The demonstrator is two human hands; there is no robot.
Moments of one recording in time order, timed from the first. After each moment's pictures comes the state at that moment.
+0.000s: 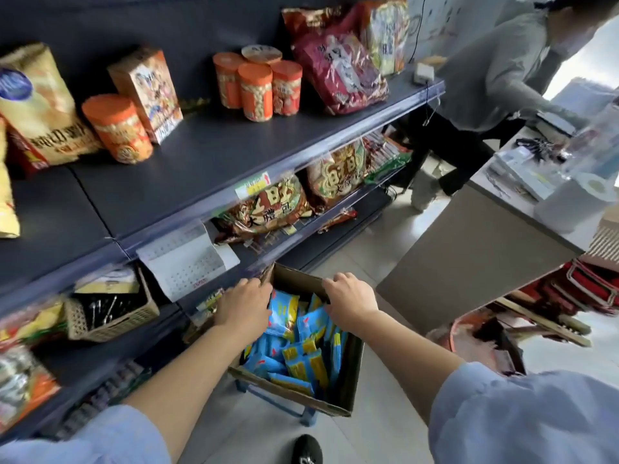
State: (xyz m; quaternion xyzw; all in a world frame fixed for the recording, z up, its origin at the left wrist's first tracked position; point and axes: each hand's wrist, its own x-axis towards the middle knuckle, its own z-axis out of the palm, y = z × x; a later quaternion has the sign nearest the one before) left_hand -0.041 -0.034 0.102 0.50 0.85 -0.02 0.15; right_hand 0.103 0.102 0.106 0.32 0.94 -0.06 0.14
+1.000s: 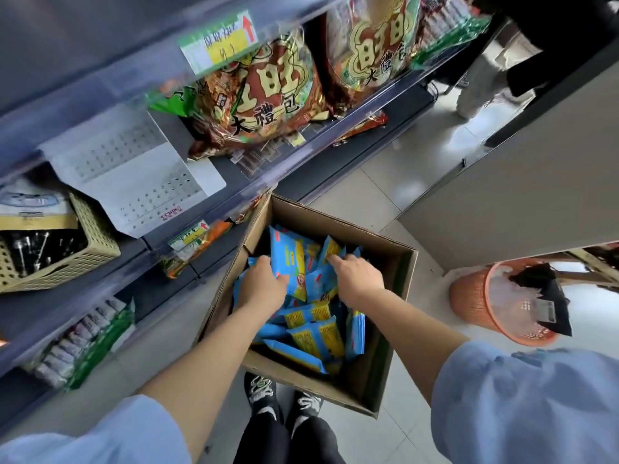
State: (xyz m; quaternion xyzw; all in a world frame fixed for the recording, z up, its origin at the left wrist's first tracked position) left_hand -0.031 0.018 -0.091 0.19 0.89 0.17 0.39; right_hand 0.090 0.141 -0.098 0.35 0.87 -0.17 0.29
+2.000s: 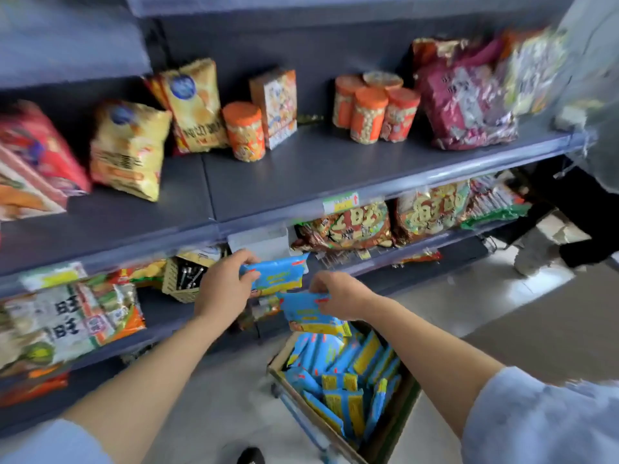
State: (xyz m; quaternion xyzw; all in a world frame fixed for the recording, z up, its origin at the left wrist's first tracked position) left_hand -0.095 -0.105 0.145 0.17 0.93 0.31 0.04; right_hand -0.010 0.091 0.125 0.09 0.94 -0.26 0.18
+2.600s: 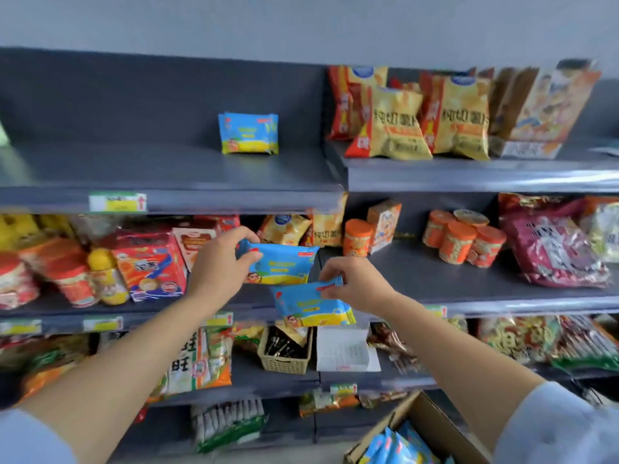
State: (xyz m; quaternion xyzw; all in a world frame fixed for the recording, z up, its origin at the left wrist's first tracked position) left_hand -0.145 -0.293 0.347 0.16 0.90 0.36 -0.19; right_hand -0.102 -0.057 0.329 -0.08 0.95 -0.29 -0.06
